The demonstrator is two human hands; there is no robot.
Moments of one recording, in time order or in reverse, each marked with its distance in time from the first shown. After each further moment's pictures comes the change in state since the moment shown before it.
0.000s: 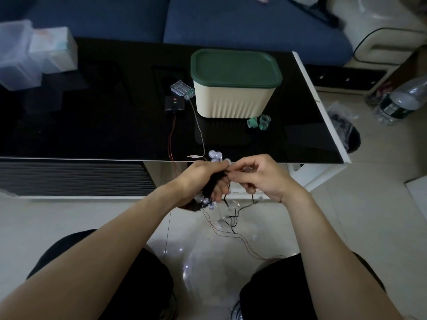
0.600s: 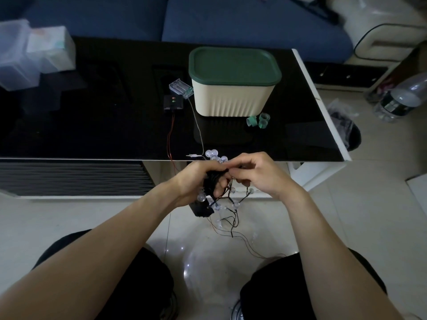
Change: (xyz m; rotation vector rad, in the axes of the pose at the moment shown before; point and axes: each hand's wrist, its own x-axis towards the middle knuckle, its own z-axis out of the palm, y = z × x) left_hand -0.001 -0.001 -0.001 -0.127 -0.092 -0.020; right_hand 0.003 -0.001 0.001 -0.132 0.035 -0.097
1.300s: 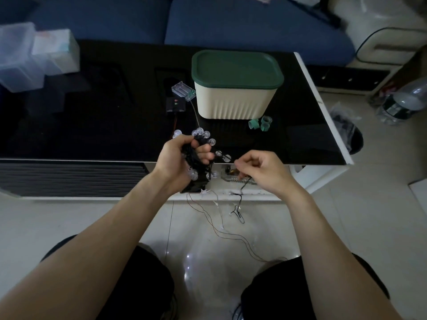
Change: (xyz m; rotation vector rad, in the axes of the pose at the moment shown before) left_hand -0.001 0.023 -0.026 -0.597 0.304 0.193; right_hand 0.002 -0.001 -0.002 -0.124 0.187 0.052
